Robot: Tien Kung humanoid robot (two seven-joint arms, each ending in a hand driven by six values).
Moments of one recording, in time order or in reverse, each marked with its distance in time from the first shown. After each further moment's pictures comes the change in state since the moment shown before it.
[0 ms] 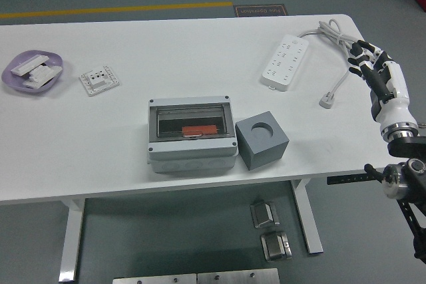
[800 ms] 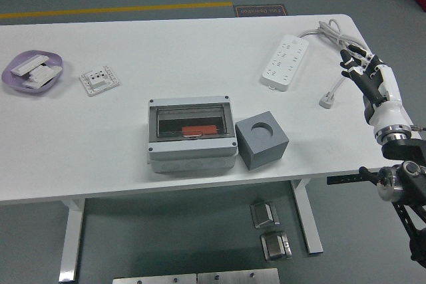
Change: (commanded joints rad) left arm 0.022 -0.026 -0.053 -0.001 0.079 0.018 0.021; right arm 0.012 -0.009 -0.035 0.008 0.024 -0.003 -0.004
